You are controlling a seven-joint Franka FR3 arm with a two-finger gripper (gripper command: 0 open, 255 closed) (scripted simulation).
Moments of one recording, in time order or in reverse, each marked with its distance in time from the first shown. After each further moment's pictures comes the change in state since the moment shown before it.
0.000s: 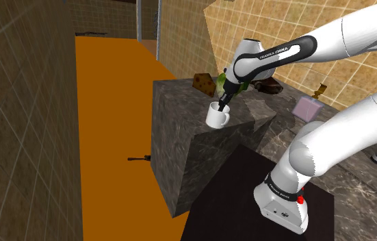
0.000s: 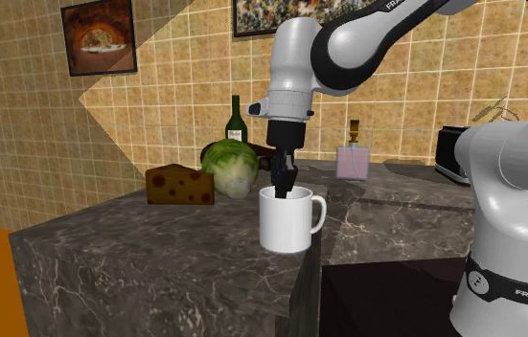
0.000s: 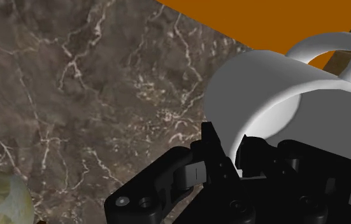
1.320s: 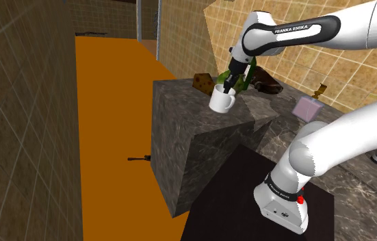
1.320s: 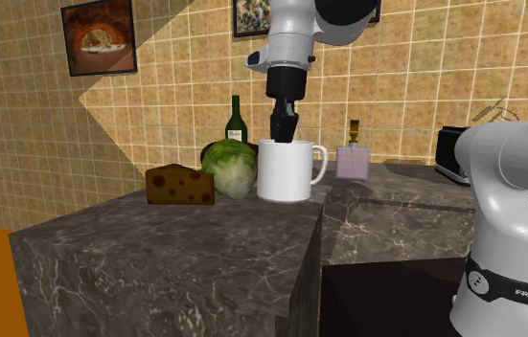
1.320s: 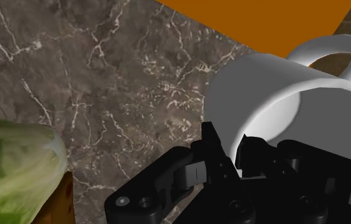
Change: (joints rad) arm -0.003 -0.103 0.034 0.171 -0.001 -0.272 0.022
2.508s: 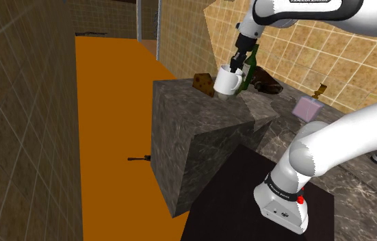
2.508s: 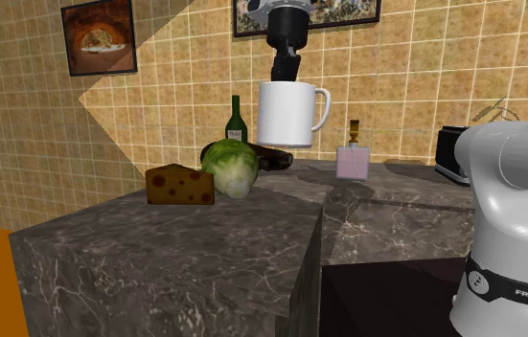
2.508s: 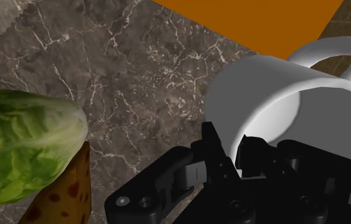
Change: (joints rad) arm 0.007 -0.022 0.022 0.226 0.011 -0.247 0.008
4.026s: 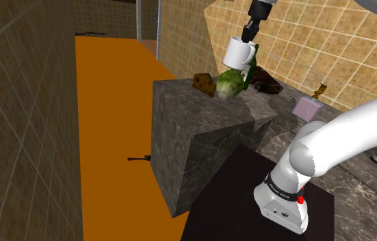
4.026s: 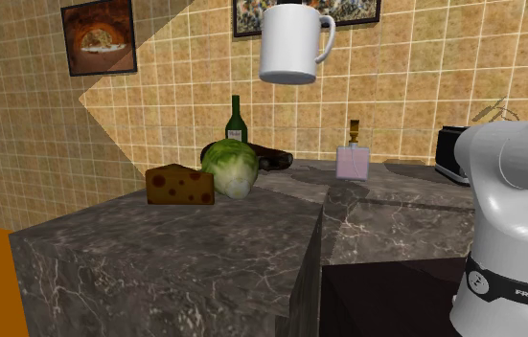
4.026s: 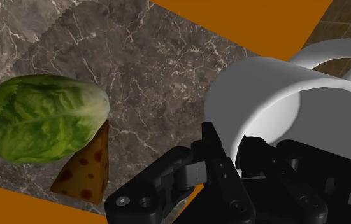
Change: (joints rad) arm 0.006 0.064 -0.010 0.349 0.011 -0.285 -0.028
